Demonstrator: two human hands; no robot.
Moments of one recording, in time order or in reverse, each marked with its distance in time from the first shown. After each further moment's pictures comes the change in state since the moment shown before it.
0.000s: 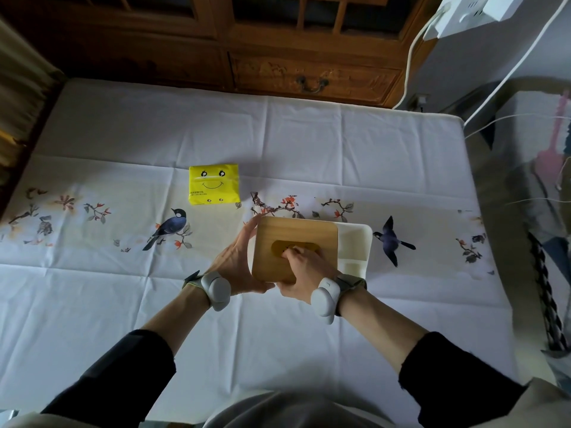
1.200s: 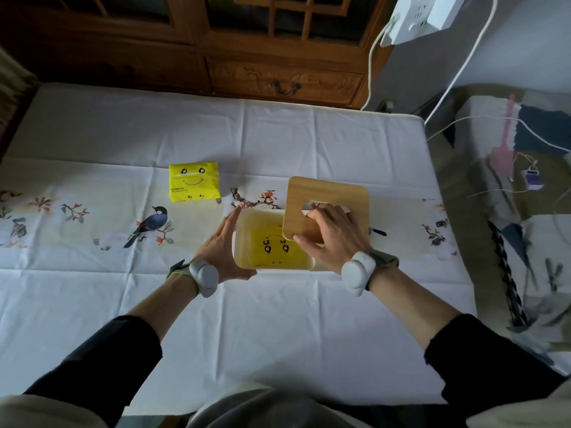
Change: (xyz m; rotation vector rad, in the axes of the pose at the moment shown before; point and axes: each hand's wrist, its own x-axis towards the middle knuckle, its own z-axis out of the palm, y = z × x) left_hand -0.007 0.007 0.004 0.128 0.058 0.046; right_hand -0.055 0.047 -0.050 -0.066 0.458 -0.008
